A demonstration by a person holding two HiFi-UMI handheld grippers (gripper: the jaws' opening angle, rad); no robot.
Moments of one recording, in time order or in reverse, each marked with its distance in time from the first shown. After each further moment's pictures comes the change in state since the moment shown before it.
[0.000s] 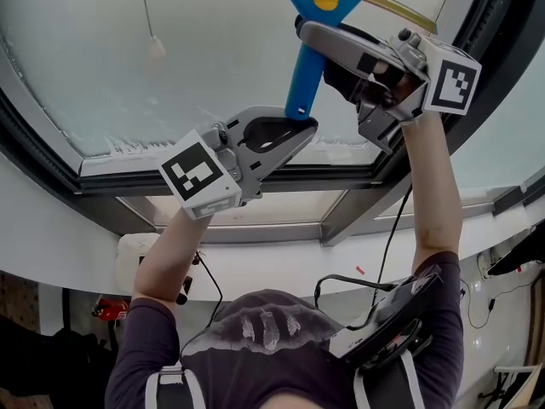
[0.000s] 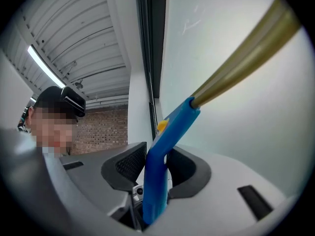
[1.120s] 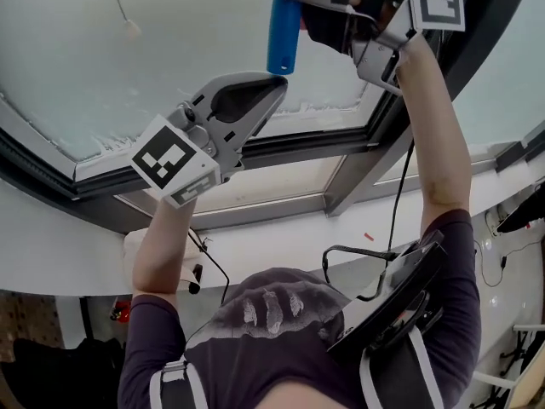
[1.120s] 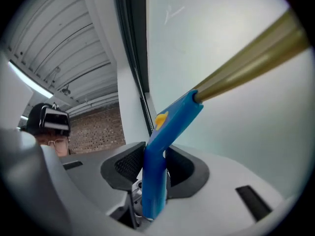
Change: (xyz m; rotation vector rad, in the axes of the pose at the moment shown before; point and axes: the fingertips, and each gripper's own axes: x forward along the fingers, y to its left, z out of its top) left arm -0.012 0.009 0.000 0.039 0.033 0.086; right arm -0.007 -0.020 -0.009 0.059 0.160 -0.079
